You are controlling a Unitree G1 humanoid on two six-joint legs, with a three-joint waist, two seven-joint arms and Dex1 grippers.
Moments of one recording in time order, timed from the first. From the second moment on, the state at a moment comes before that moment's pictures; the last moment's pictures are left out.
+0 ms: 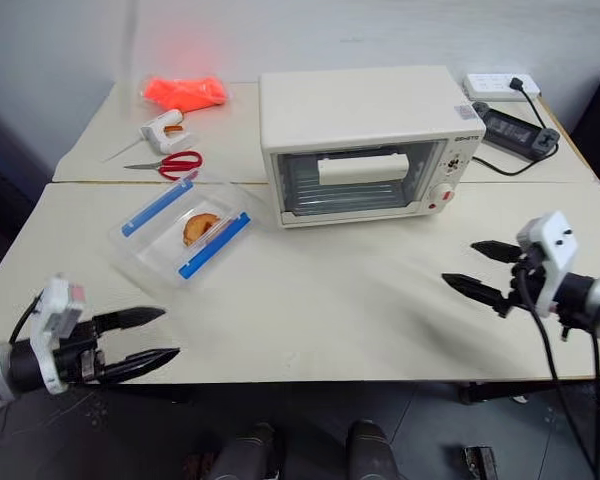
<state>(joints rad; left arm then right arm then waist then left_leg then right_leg) 0.17 0.89 0.53 -0.56 -0.88 0.79 -0.94 -0.17 -0.90 -0.37 -0.16 0.56 0.58 0.99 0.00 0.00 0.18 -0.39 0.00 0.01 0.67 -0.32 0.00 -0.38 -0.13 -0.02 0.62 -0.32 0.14</state>
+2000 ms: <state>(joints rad) -1.06 0.49 -0.21 0.41 -0.21 0.24 -1.11 -0.40 -0.64 -0.14 -0.20 0.55 0.55 0.83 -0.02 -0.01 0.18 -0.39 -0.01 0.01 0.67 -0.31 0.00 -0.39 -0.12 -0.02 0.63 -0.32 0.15</state>
